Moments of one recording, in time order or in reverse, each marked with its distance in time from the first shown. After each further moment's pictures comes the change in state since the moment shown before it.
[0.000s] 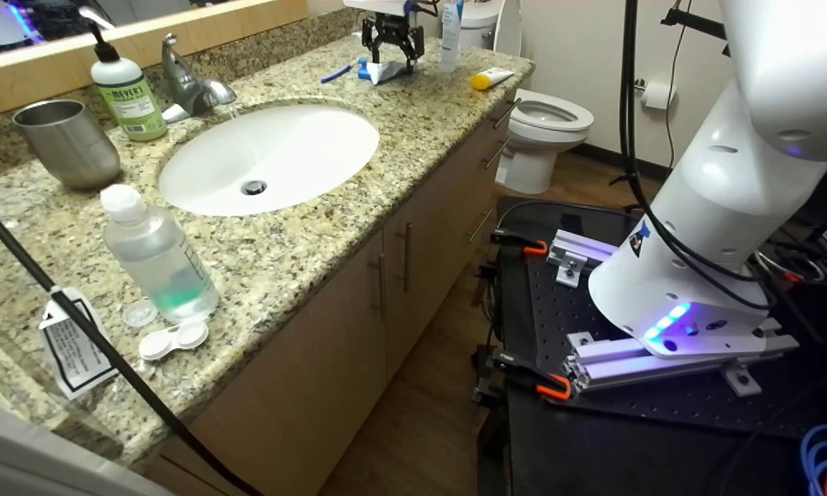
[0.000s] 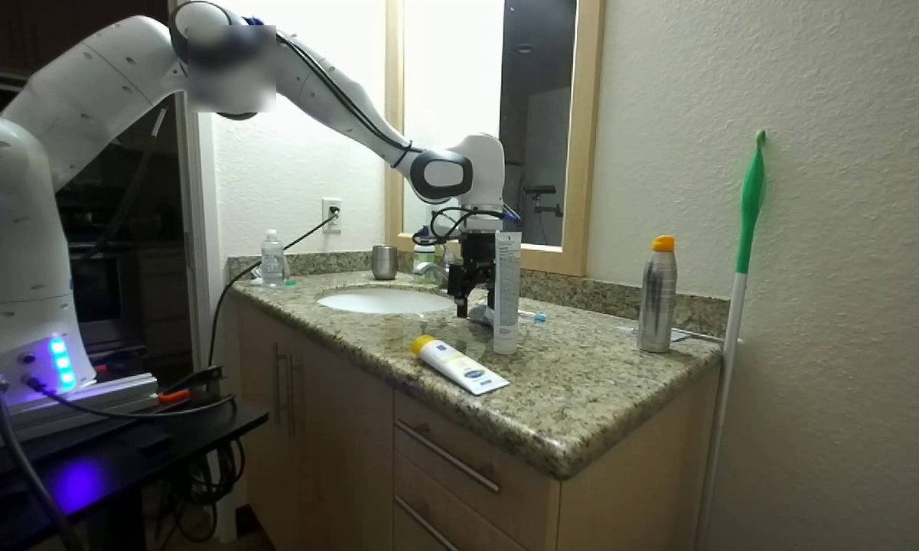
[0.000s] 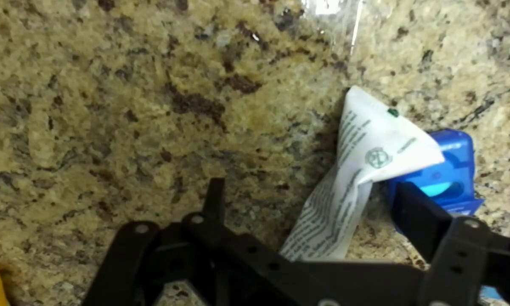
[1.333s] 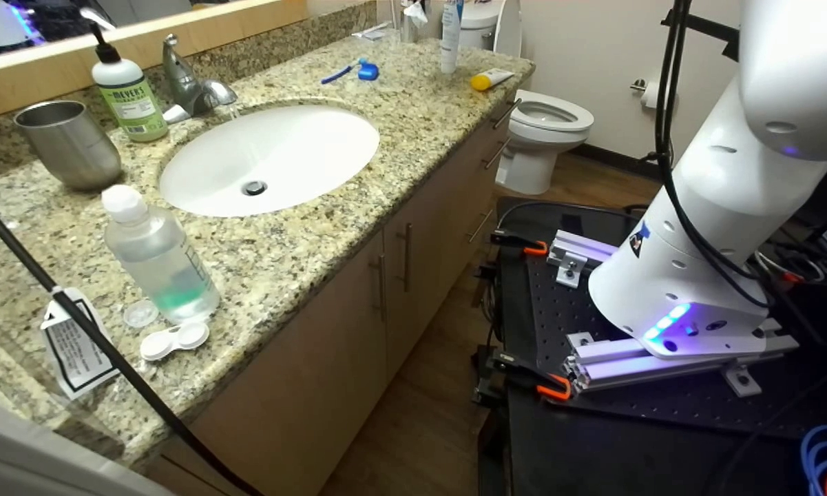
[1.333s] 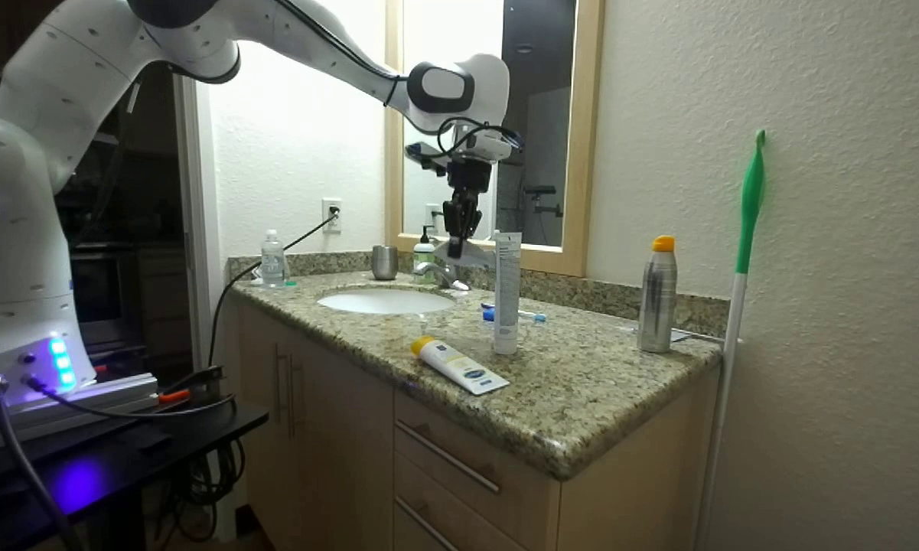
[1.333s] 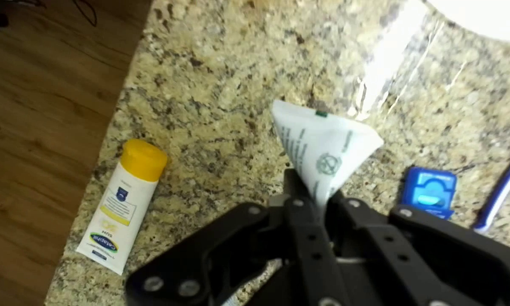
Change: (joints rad) arm -0.030 -0.210 -0.031 0.055 -0.132 -0.413 -0.346
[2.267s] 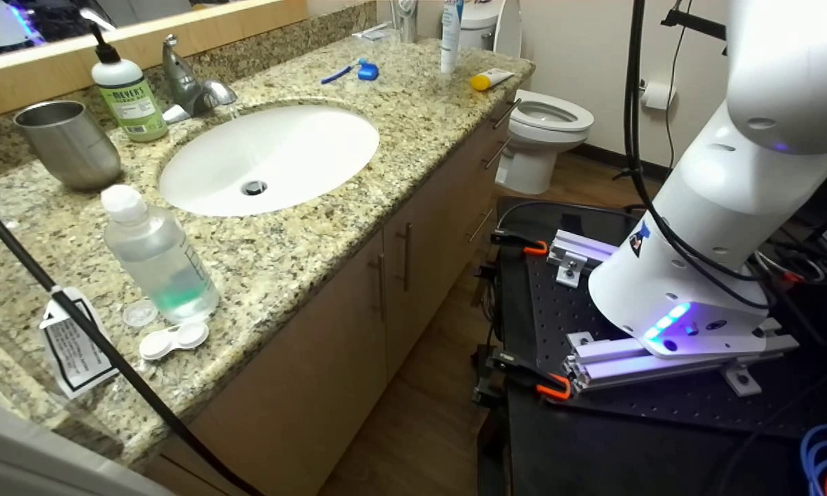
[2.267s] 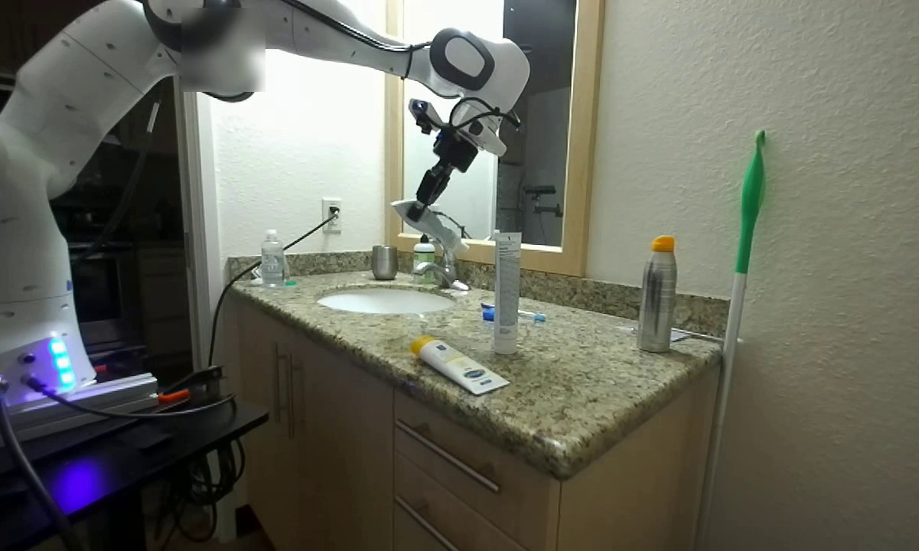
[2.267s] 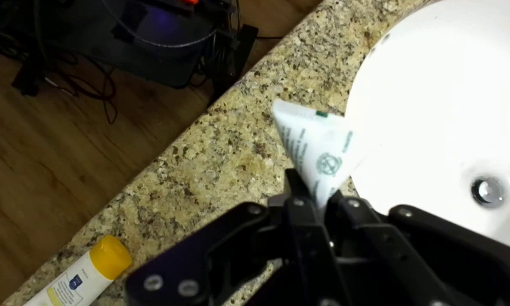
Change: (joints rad) arm -0.112 0.132 0.104 0.378 0.117 -0.610 -0.250
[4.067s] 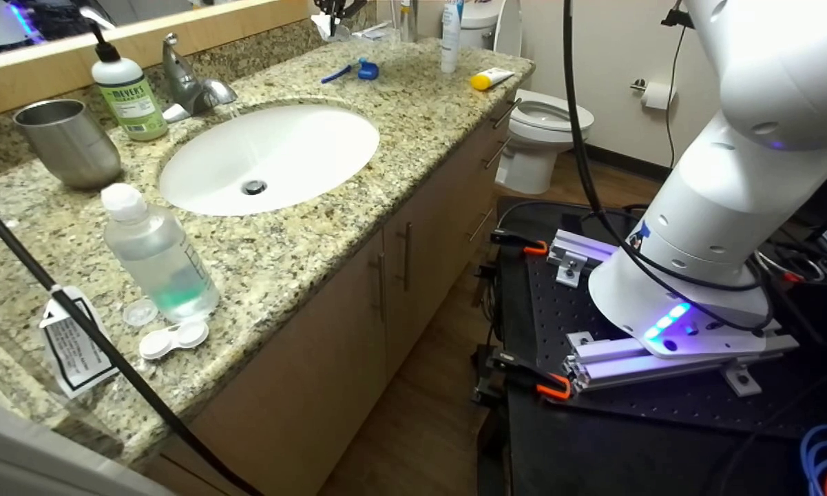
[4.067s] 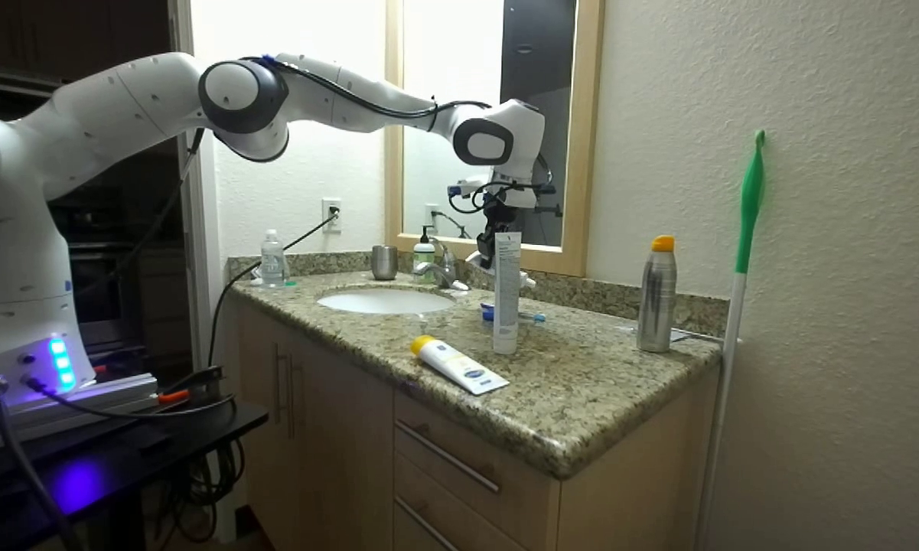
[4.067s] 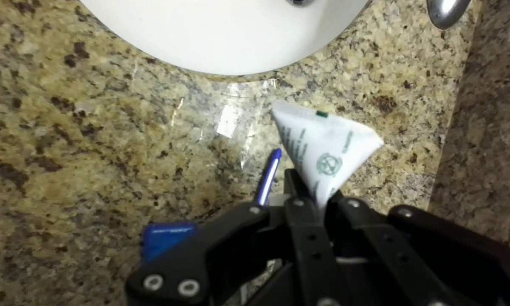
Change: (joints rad) arm -0.047 0.352 0.105 0.305 0.292 0.520 0.417
